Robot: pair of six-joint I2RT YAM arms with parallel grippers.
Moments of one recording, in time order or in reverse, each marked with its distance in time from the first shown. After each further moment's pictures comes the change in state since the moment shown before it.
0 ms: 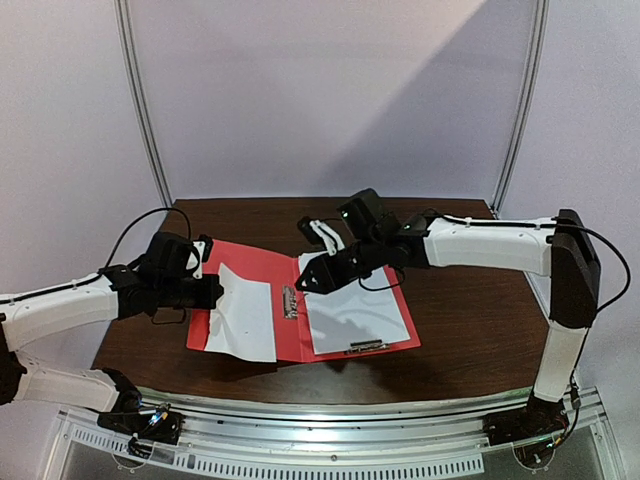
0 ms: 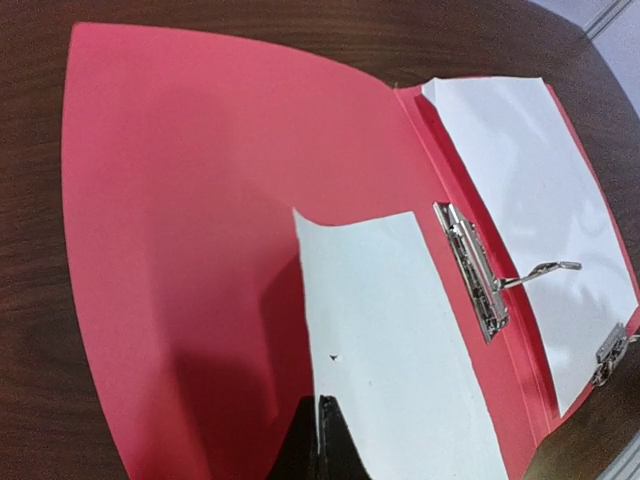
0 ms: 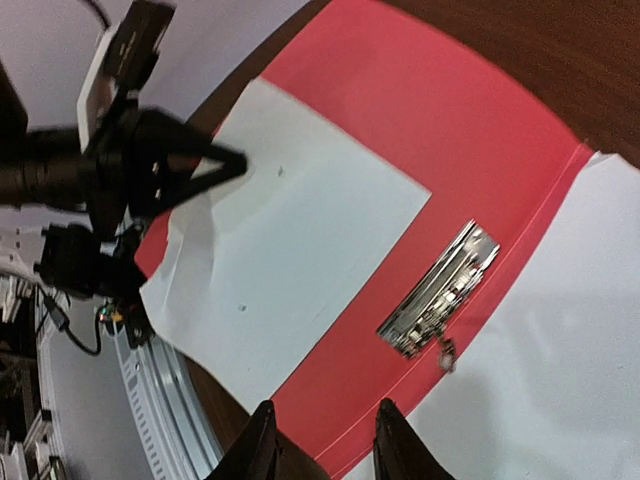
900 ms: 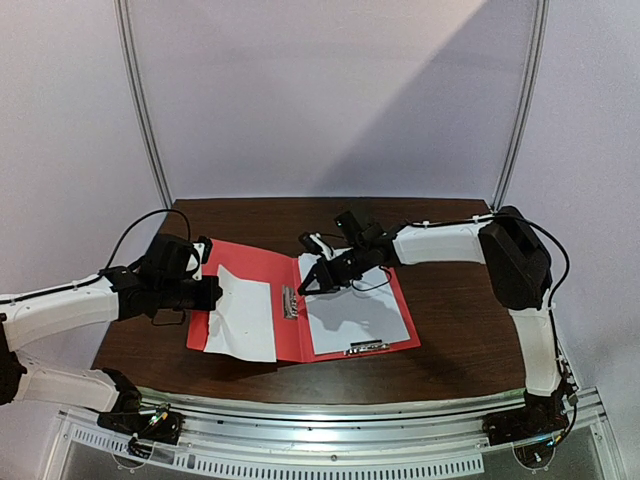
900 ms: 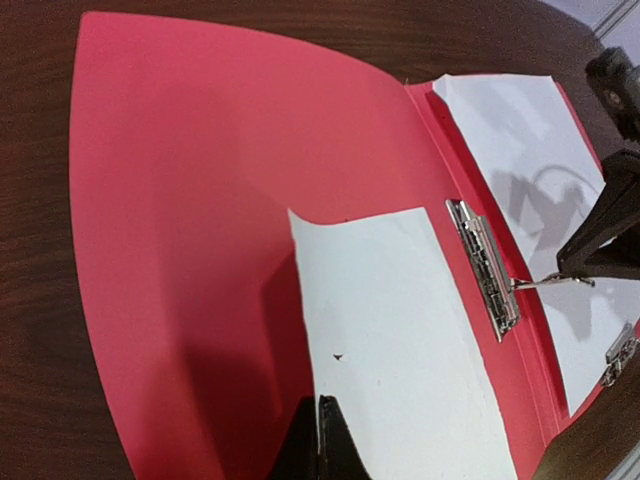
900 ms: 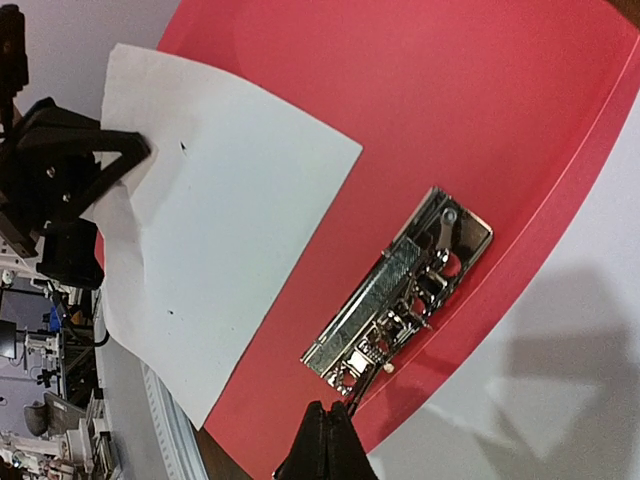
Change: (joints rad) left arm 0.000 0.000 -0.011 0.003 -0.016 0.000; right arm -0.127 0.320 0.149 0.088 -0.311 0.049
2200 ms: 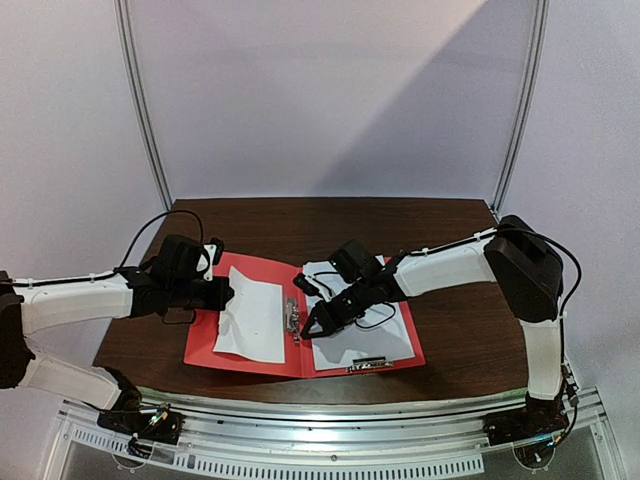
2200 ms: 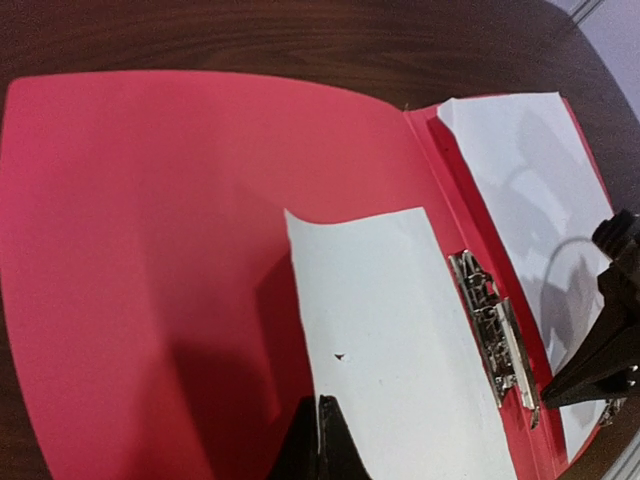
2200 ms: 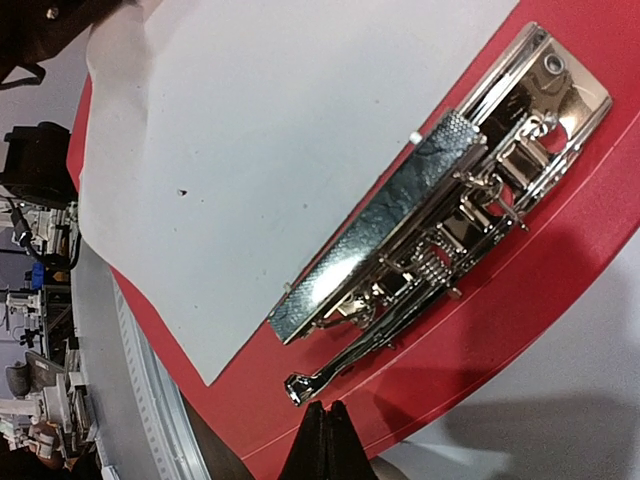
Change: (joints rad) left arm 0.000 0.113 -0.001 0.113 0.065 0.016; right arm 0.126 -0.105 -0.265 0.061 0.061 -0.021
